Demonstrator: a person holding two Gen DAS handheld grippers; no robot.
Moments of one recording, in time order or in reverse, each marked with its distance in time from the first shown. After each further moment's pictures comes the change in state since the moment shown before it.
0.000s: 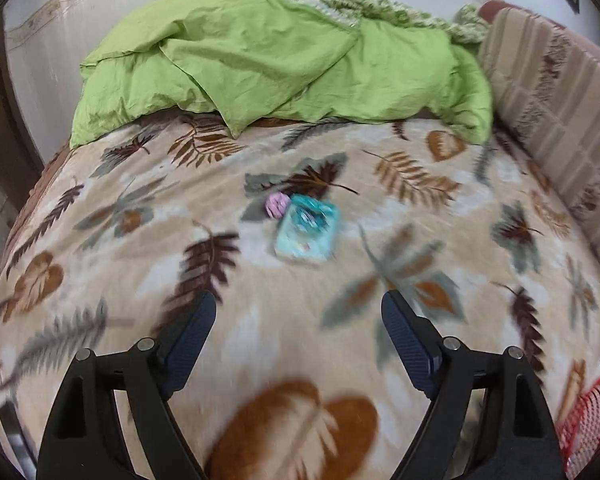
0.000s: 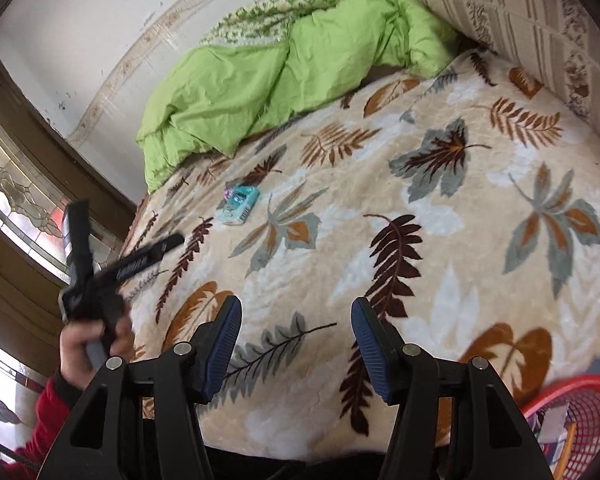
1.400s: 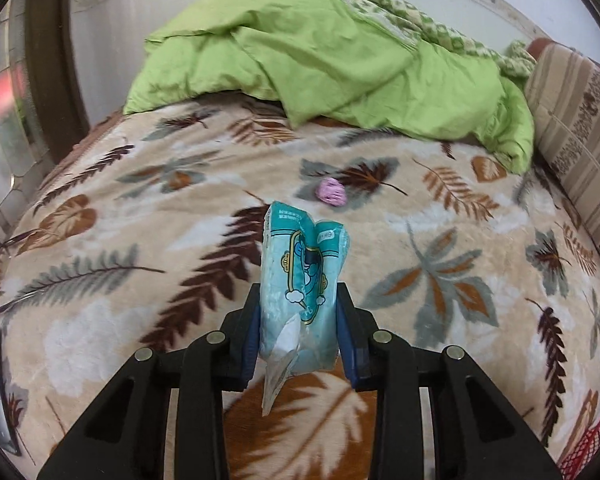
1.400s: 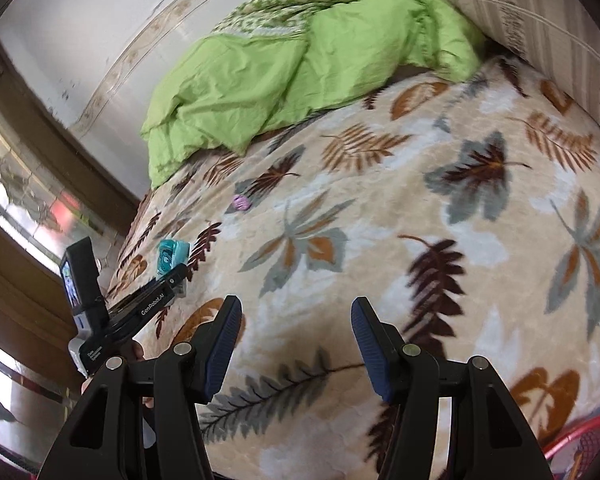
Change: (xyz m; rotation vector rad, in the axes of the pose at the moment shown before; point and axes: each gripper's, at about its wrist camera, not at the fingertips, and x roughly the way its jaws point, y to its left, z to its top) left arm -0.017 0.029 -0.050 -0.193 -0.084 0.113; right arm 0.041 0.032 0.020 -0.062 0.005 0.008
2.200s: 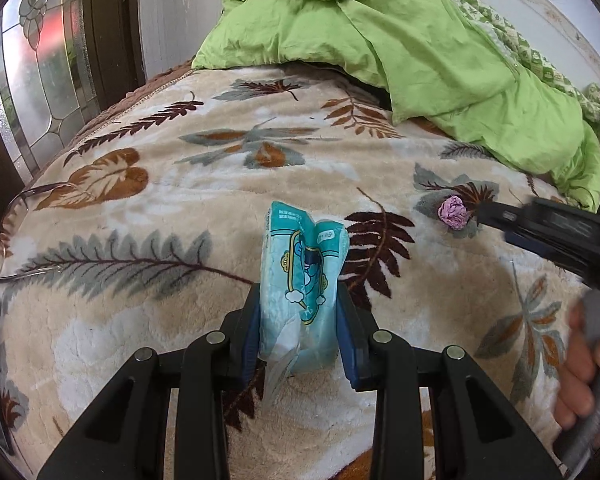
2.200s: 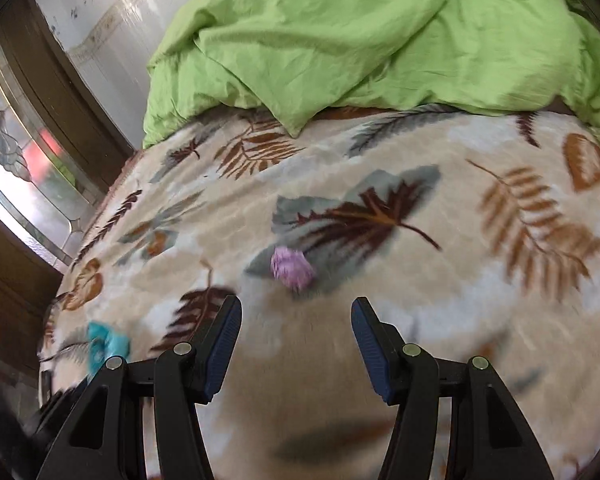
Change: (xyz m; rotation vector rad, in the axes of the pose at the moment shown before) left arm 0.052 0.074 0.010 -0.184 0.059 0.123; right arm 0.262 0.088 0.109 -0.227 0.122 0.003
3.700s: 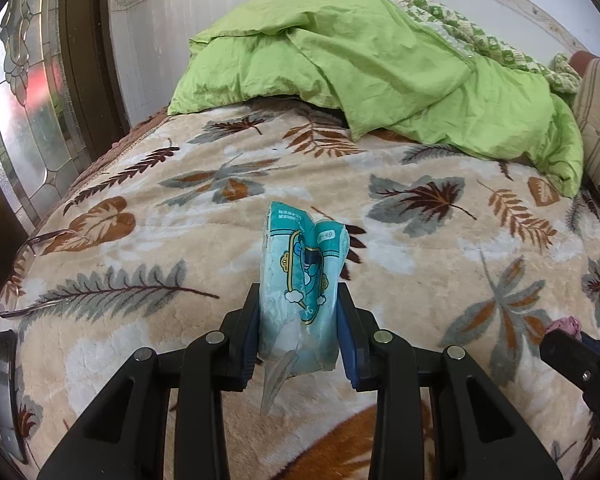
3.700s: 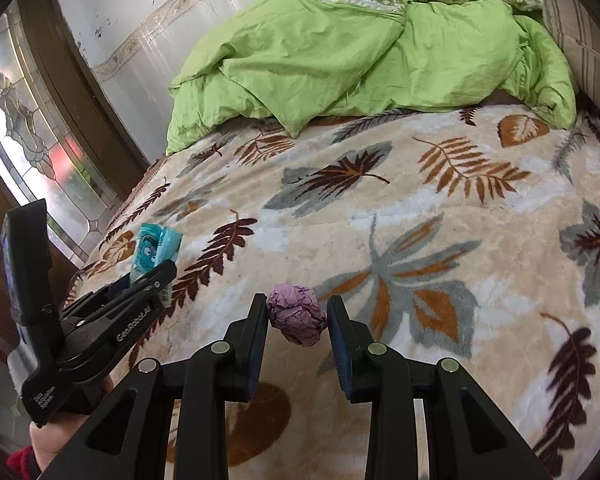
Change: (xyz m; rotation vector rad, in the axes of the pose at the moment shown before) left arm -0.032 -0.043 -0.010 0.138 -0.110 0.000; right arm -0.114 0.008 -0.111 0.027 -0.132 -0.005
